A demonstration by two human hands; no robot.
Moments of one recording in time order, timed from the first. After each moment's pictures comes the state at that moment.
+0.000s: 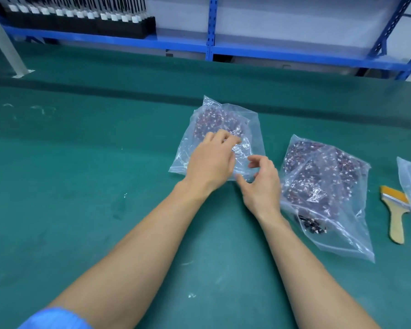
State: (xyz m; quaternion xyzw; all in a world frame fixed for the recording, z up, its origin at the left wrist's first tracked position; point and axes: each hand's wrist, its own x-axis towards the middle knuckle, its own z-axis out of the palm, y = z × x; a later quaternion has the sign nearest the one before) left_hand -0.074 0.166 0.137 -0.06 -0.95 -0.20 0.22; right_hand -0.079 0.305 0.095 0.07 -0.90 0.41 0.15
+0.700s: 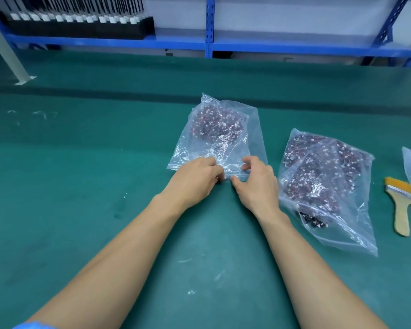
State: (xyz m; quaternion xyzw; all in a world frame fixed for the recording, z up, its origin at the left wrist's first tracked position) left_hand -0.049 0.137 0.118 -0.15 -0.98 -0.12 0.07; right_hand -0.081 0.308 0.091 0.06 -0.94 0.32 0.08
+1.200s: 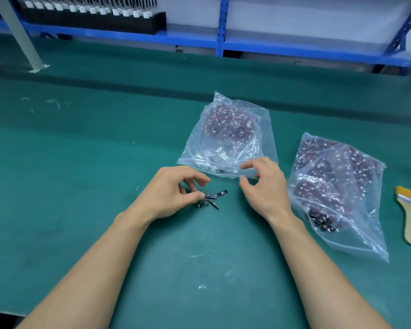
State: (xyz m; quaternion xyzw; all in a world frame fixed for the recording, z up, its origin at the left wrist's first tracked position) left_hand 0.015 0.081 0.109 -0.10 -0.88 -0.45 0.10; right_hand -0.067 0.307 0.098 0.19 -0.90 0.37 0.14
